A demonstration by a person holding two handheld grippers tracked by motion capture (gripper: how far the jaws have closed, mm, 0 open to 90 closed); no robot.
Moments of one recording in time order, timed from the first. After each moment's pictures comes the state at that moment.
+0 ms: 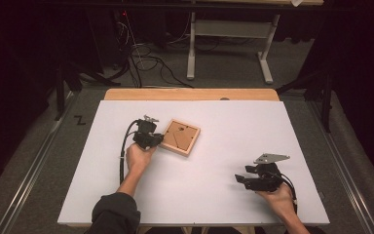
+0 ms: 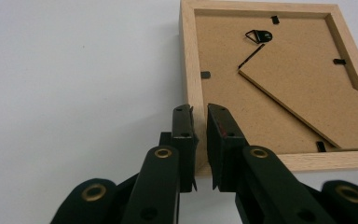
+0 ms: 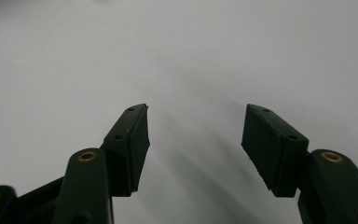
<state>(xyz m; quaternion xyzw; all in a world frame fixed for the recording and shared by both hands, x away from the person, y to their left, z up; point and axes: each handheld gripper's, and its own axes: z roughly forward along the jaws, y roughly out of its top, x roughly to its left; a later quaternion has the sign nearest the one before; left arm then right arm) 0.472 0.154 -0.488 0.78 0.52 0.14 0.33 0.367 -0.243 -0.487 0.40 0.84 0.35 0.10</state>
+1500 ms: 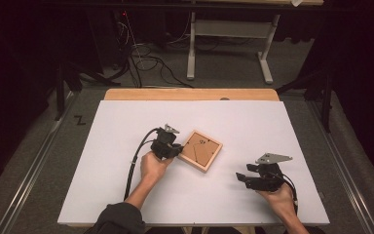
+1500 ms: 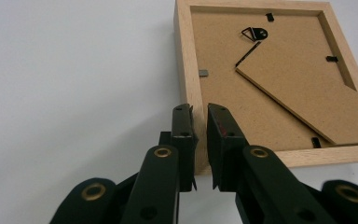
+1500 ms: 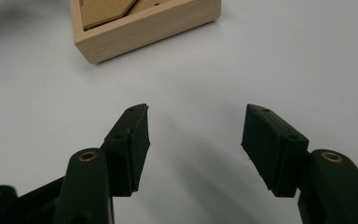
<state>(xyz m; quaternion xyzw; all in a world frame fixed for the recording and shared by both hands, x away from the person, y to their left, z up) 0.441 0.096 -0.483 0.82 0.45 0.09 0.35 0.365 -0.245 -0.484 0.41 0.83 0.36 0.12</state>
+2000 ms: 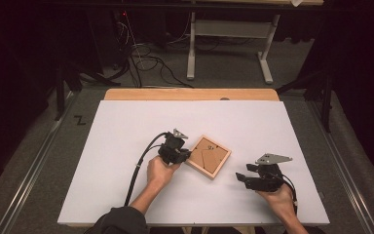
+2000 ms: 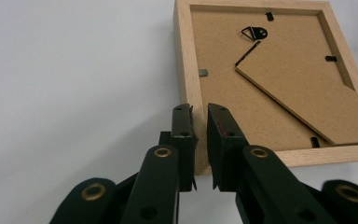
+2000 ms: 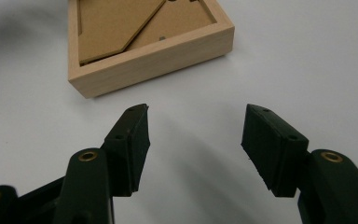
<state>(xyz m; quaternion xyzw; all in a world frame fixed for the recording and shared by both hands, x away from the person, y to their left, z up) 0.427 0.072 -0.482 0.83 0.43 0.08 0.35 0.363 -0.243 -0.483 0.41 0.83 0.36 0.12</state>
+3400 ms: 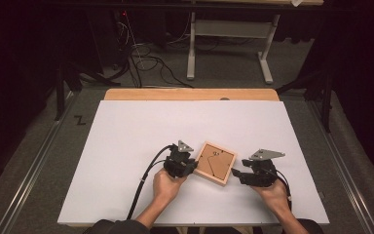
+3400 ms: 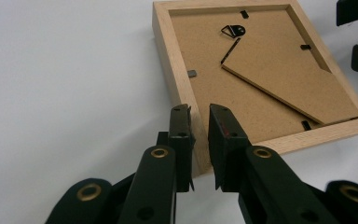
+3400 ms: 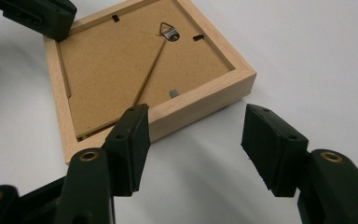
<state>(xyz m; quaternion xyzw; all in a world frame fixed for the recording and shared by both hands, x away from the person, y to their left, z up) 0.385 0.054 -0.487 0.82 0.42 0.10 0.37 0.375 -0.228 -0.482 0.40 0.83 0.36 0.14</state>
